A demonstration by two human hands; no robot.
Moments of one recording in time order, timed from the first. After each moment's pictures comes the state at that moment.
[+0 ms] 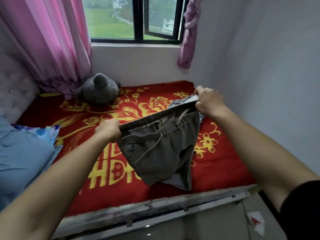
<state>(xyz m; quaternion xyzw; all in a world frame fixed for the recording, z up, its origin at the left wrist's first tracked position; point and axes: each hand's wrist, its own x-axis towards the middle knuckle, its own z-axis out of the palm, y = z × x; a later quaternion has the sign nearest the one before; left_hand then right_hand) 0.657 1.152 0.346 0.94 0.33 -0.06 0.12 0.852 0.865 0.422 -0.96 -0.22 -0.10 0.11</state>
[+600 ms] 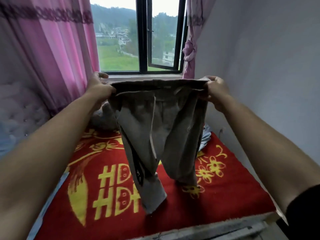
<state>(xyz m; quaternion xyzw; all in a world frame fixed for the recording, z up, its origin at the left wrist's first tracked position) 0.680 1.228 0.526 0.75 0.25 0.33 0.51 0.844 0.897 0.534 -0.70 -0.11 0.03 0.71</state>
